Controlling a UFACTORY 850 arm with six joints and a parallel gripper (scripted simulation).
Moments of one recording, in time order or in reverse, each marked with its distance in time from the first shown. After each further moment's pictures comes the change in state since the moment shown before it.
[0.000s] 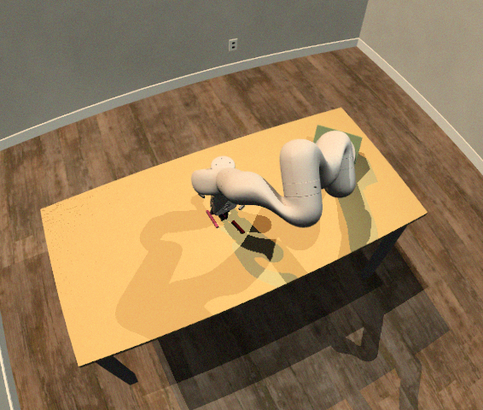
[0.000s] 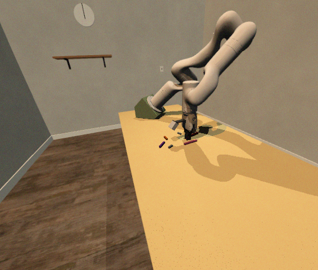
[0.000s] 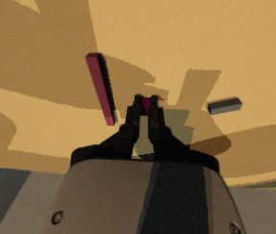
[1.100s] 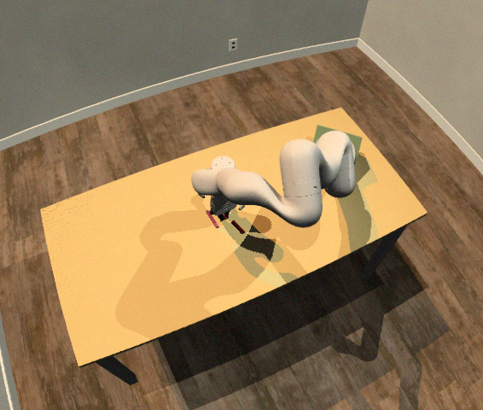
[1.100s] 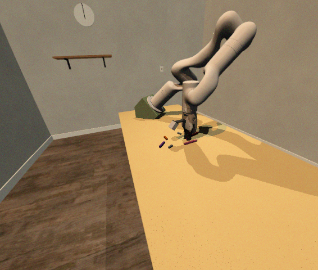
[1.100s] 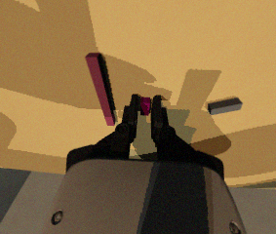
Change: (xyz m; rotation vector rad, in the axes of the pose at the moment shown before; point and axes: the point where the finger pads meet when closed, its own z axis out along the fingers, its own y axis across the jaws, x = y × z) arm 0.000 0.000 0.000 0.000 0.000 0.000
